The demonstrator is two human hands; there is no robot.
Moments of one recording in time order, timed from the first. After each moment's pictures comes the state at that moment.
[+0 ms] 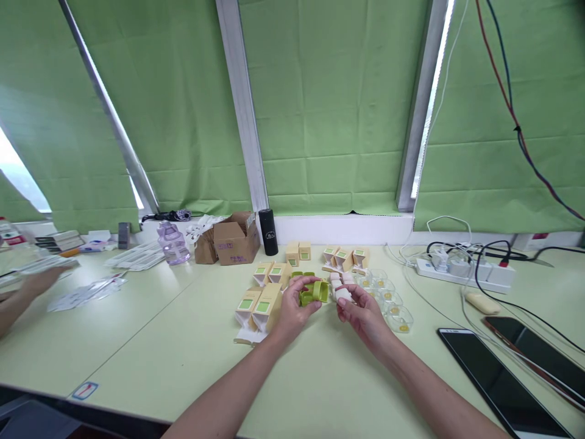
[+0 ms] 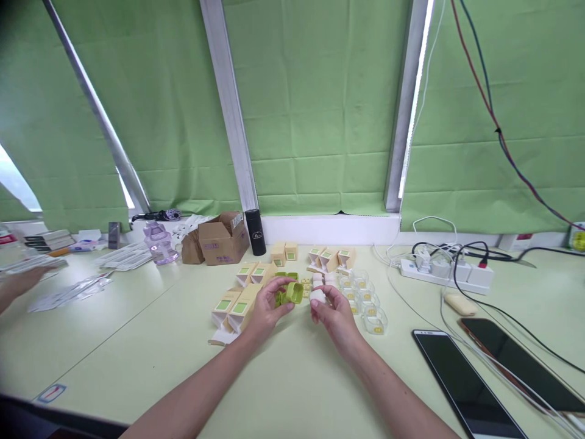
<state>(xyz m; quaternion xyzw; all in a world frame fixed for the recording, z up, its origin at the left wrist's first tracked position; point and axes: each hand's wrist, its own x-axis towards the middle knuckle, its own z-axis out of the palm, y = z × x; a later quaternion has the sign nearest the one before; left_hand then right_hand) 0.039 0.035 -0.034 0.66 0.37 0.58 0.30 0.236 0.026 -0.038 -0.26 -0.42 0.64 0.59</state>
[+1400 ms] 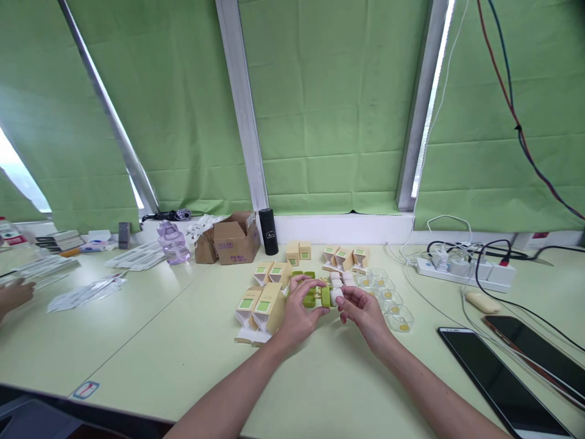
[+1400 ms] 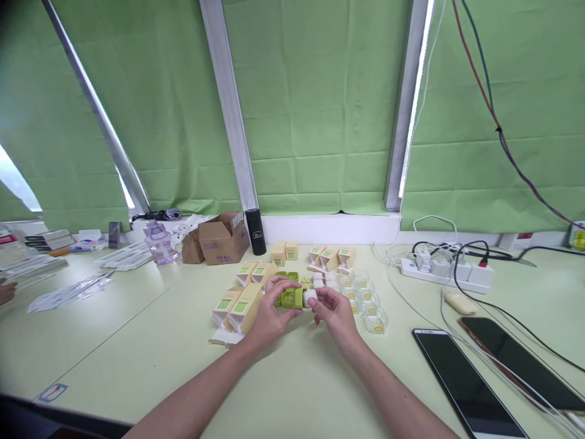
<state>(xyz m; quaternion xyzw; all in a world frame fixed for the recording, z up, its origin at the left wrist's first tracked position) 0.051 0.018 -0.027 0.71 0.42 0.53 0.20 0.236 0.028 -0.039 -0.32 -0.48 0.57 0.58</state>
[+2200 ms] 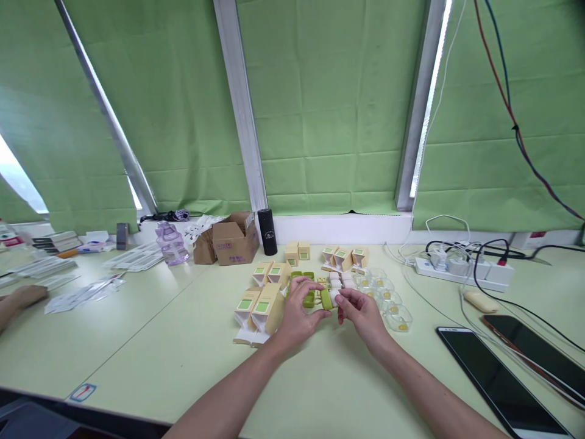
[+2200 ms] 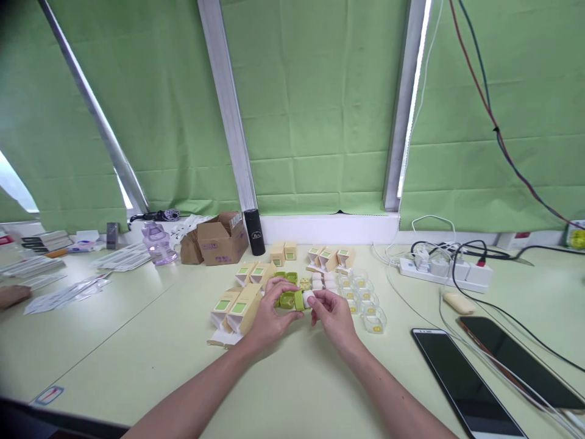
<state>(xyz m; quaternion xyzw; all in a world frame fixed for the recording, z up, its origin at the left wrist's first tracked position) 0.050 0.018 -0.029 0.72 0.41 0.53 0.19 0.234 0.030 -0.045 -0.35 -0.52 0.53 0.58</state>
